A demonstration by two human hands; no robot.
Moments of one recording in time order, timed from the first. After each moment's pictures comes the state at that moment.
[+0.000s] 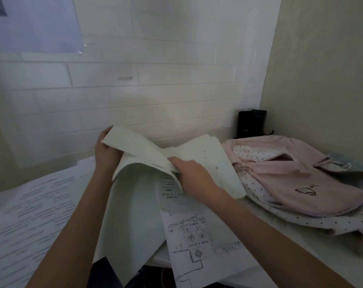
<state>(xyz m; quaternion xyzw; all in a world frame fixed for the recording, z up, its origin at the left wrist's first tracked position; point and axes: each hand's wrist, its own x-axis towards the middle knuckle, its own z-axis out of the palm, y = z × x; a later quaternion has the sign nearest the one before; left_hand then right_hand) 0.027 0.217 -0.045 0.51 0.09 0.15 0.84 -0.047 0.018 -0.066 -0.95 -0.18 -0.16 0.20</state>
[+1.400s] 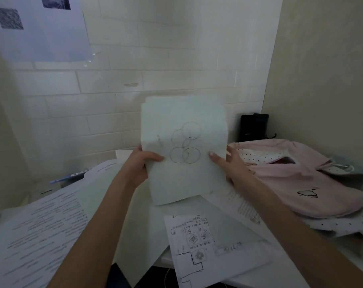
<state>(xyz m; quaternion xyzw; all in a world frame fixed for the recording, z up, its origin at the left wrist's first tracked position) -0.006 0.181 -0.041 0.57 -0.15 -0.05 0.81 -0.045 -0.060 -0.060 -0.70 0.02 -0.12 0.71</state>
